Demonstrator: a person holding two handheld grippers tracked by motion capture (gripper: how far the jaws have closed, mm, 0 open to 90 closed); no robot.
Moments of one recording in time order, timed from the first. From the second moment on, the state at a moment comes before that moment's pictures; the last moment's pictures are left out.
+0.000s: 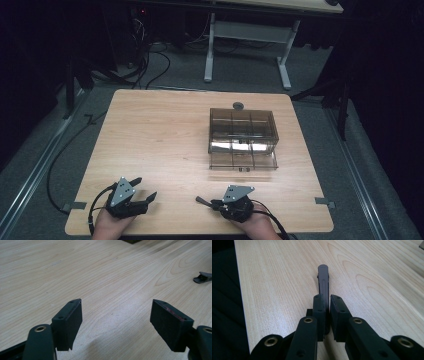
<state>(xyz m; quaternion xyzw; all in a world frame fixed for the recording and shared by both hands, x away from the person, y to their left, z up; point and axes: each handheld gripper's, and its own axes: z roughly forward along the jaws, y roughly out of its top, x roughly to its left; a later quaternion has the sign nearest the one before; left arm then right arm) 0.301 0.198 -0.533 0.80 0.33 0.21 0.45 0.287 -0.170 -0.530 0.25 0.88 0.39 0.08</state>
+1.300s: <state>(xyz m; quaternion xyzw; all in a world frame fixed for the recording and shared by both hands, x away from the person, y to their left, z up) 0.301 0.198 -0.533 0.80 0.33 0.21 0.45 0.301 -0.174 -0.519 0.27 0.87 0.41 0.09</state>
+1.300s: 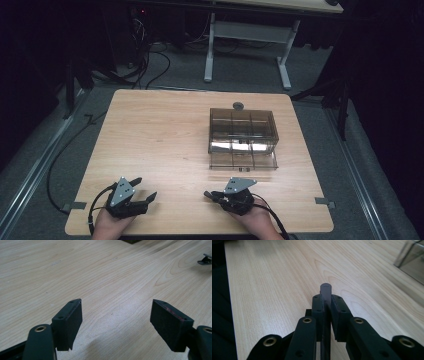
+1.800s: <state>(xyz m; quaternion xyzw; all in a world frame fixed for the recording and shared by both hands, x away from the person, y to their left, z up) 0.301 0.198 -0.533 0.80 0.33 0.21 0.45 0.299 -0.227 -0.513 0.33 0.84 0.41 0.13</state>
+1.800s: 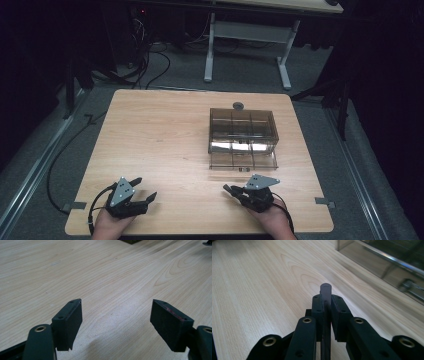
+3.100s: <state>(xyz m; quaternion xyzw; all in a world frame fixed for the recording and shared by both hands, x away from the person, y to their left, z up) 0.301 0.198 -0.533 0.80 0.33 0.21 0.45 0.277 -0.314 -0.525 0.43 0.81 0.37 0.18</state>
